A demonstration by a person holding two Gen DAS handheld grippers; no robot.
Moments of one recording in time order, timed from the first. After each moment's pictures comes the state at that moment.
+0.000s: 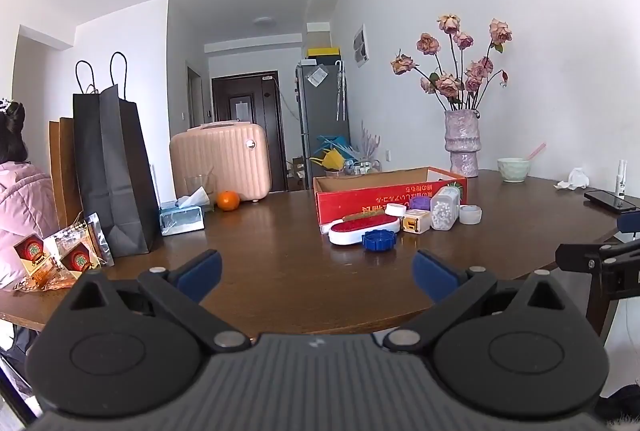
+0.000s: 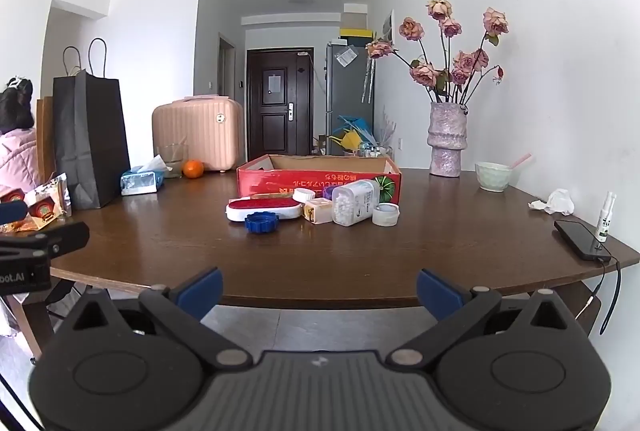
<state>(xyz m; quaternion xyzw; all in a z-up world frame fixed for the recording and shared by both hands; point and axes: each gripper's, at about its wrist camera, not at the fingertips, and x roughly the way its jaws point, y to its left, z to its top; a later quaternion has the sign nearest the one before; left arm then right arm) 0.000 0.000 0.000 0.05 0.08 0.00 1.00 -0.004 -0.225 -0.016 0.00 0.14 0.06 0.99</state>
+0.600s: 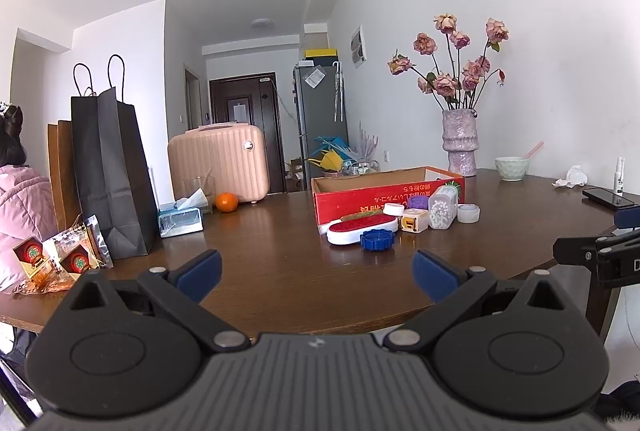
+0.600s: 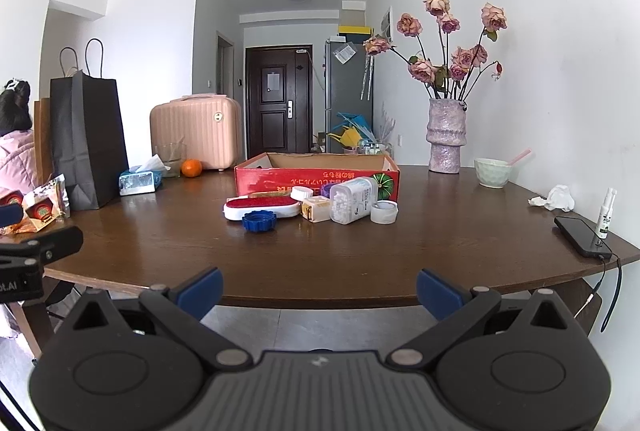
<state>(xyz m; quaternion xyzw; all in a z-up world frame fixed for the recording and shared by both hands) -0.005 0.006 0.005 0.06 0.08 -0.01 1.00 0.005 -0.229 -0.012 0.00 0.15 0.06 0.99</state>
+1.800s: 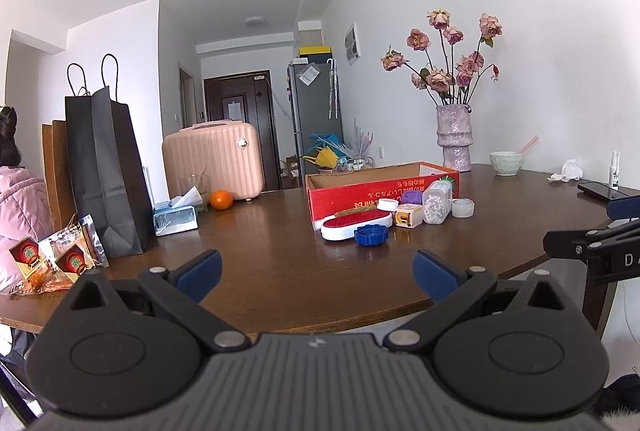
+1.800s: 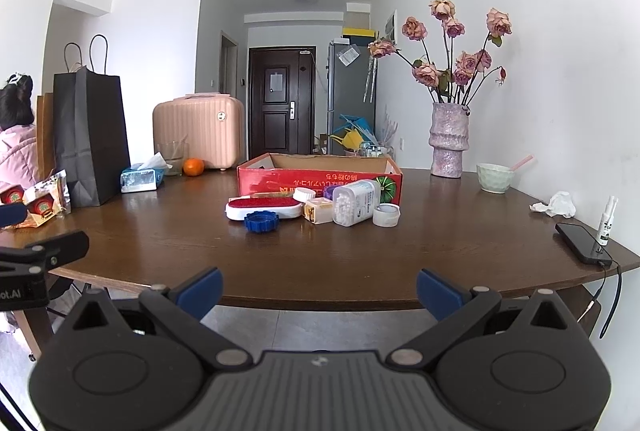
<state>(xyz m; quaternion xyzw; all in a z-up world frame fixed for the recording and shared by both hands) -0.001 -0.003 -0.004 0.06 0.08 -0.01 0.99 0.003 -0.226 -0.012 -0.01 0.15 0.06 0.99</state>
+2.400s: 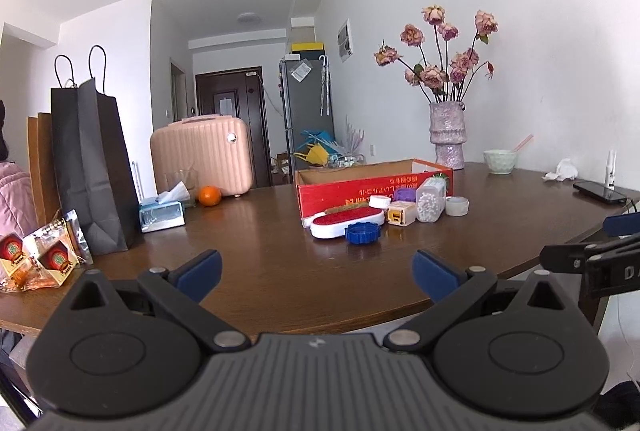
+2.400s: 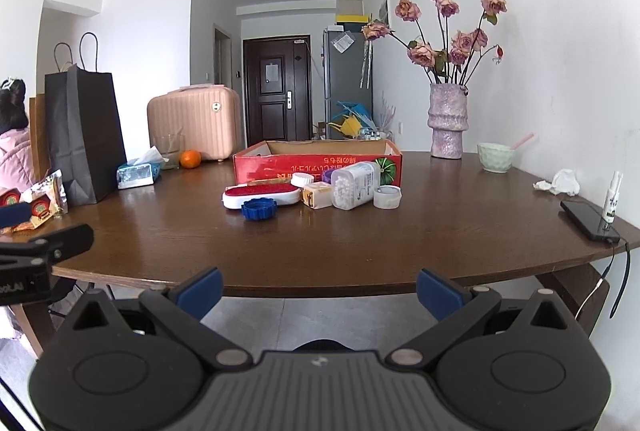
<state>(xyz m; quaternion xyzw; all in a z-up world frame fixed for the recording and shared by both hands) 0.020 -0.006 -0.012 0.06 0.09 -0.03 0.99 0.016 -0.231 -0.025 0.02 0.17 0.06 0.98</state>
